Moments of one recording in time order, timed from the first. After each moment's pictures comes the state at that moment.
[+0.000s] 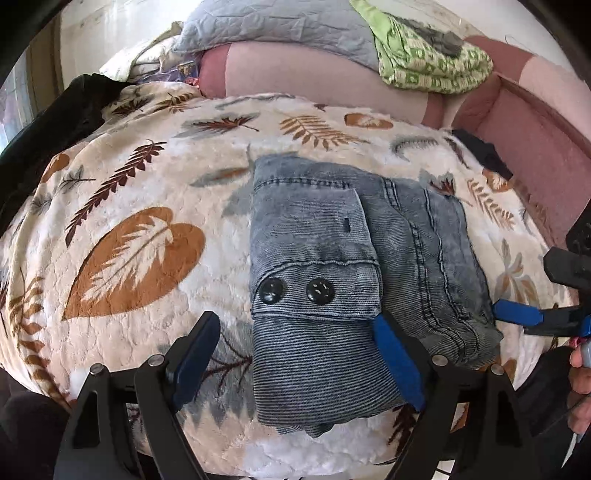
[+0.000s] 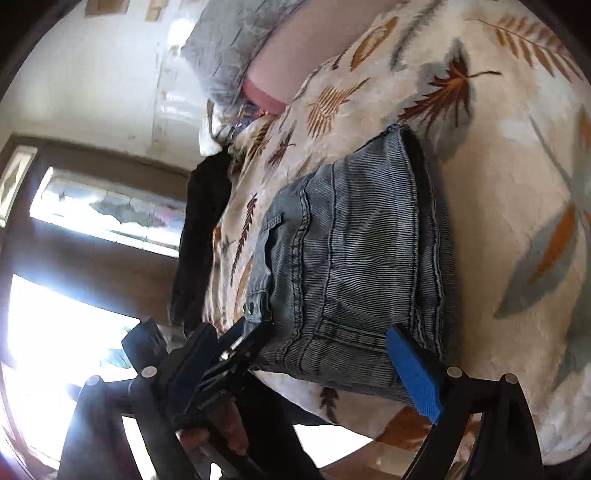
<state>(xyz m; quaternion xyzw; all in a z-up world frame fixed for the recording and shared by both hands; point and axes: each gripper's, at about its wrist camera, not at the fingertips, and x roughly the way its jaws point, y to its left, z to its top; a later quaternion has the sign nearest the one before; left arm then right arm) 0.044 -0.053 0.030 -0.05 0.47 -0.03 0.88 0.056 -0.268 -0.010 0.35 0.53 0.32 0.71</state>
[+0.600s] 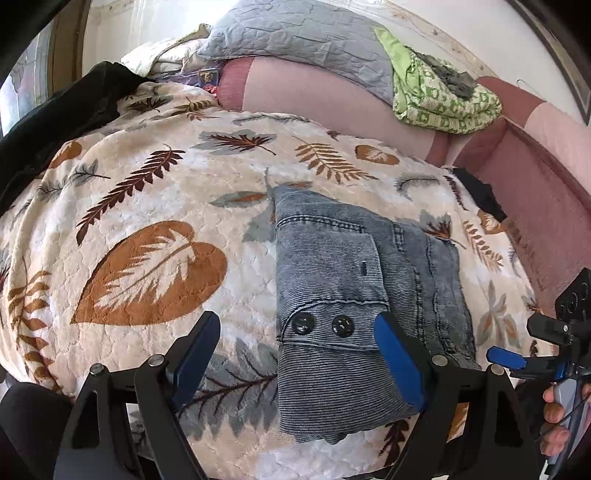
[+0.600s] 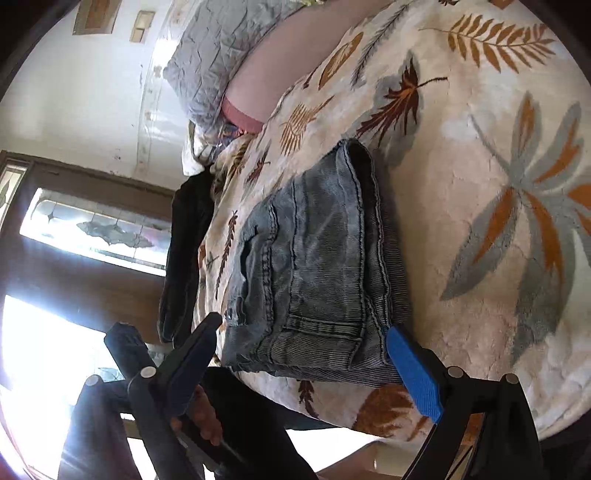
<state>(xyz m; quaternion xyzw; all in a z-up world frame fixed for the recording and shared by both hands) 0.038 -0.019 0.055 -0.12 0.43 -0.03 0.90 0.047 -0.295 -0.005 0.38 0.51 0.27 0.72</state>
